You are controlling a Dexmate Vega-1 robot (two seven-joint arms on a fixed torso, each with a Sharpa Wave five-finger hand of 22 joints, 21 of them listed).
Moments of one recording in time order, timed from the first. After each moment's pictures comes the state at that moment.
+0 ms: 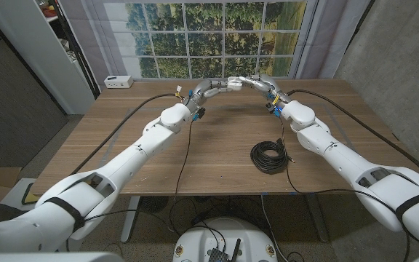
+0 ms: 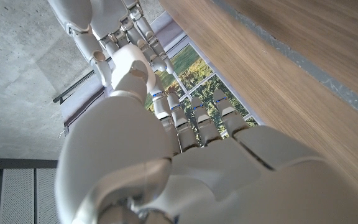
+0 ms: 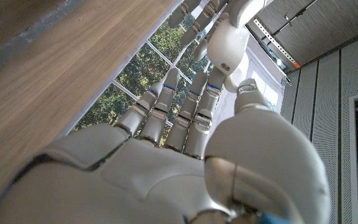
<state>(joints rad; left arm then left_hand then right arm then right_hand) 0.53 0.39 0.63 -1.29 -0.30 -0.14 -0.01 1.04 0.16 0.29 -0.16 0.18 0.85 0.00 0.34 0.33 0.41 -0.11 0.31 0.30 0.29 -0.04 0.20 0.18 0.20 0.16 0.28 0.22 -0.51 -0.43 -0.56 -1.06 0.36 0.43 0.18 0.83 0.12 0.22 -0.11 0.18 1.03 -0.08 0.47 0.28 0.70 -0.13 0.57 0.45 0.60 -0.05 0.41 0.42 0.41 0.06 0.21 0.18</state>
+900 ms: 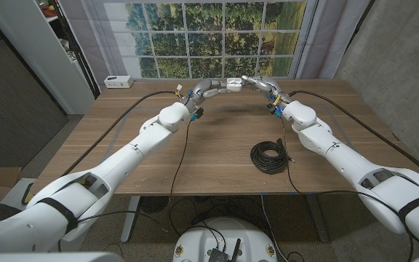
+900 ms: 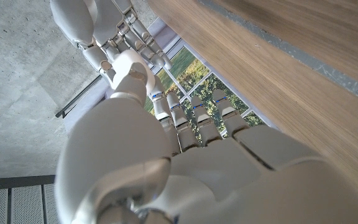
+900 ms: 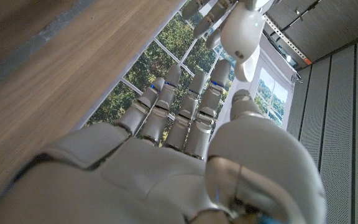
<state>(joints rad) 0.54 0.43 0.65 -1.33 -0.24 -0.14 -0.01 1.02 0.17 0.30 -0.16 0.18 0.83 -0.01 0.34 0.33 0.43 -0.13 0.31 0.30 0.30 -0.04 0.20 0.18 0.20 0.16 0.29 0.22 -0.51 -0.44 -0.56 -1.09 0.36 0.38 0.15 0.70 0.14 0.20 -0.06 0.18 1.03 -0.09 0.40 0.23 0.71 -0.09 0.55 0.41 0.64 -0.06 0.40 0.40 0.43 0.06 0.21 0.18</state>
